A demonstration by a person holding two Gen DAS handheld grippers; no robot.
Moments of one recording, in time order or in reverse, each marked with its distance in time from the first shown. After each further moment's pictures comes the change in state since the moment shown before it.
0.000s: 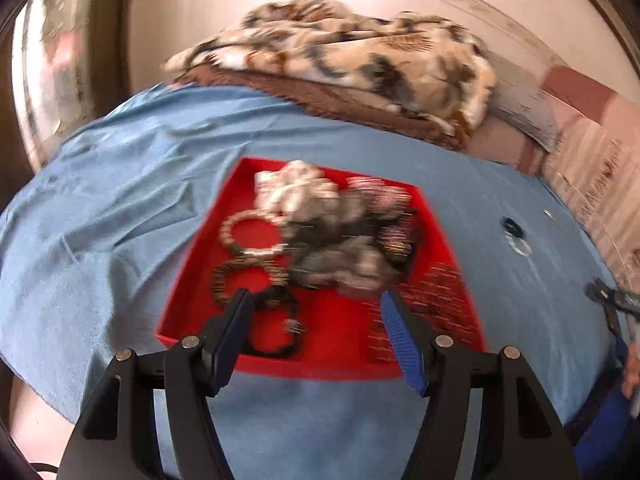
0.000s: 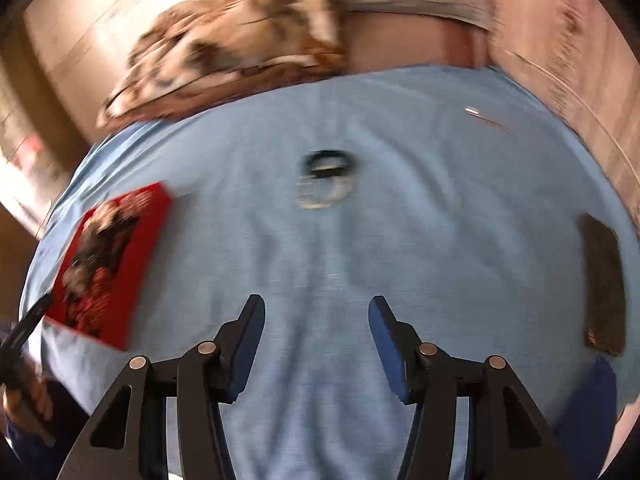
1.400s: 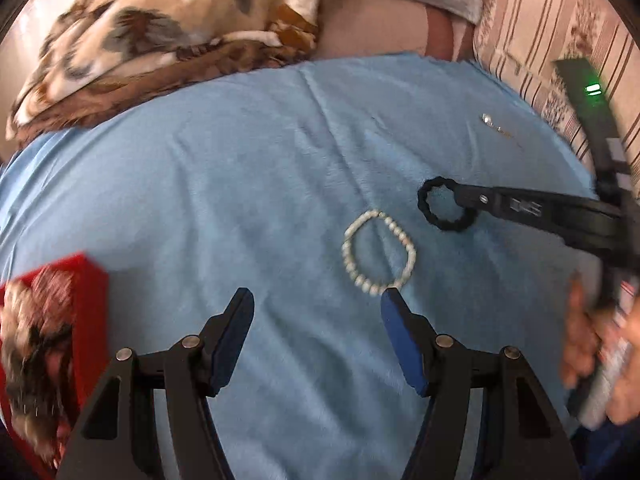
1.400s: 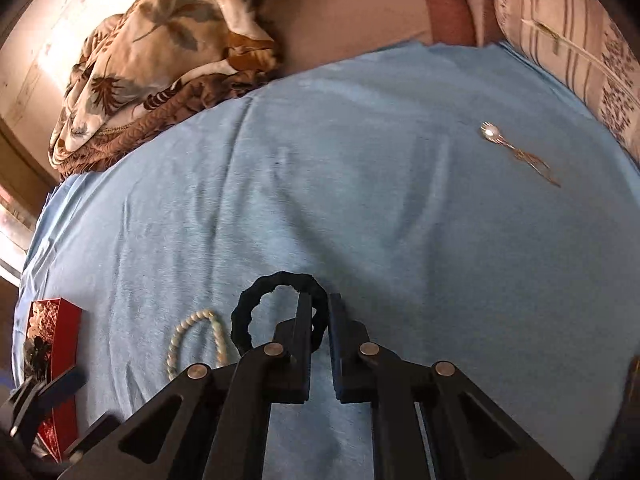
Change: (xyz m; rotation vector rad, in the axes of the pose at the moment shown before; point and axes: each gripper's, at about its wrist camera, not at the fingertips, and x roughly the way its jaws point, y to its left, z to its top) left arm 0.193 -0.303 0.059 0.333 0.298 -0.097; right arm 0.148 -0.079 0.124 0.059 0.070 0.050
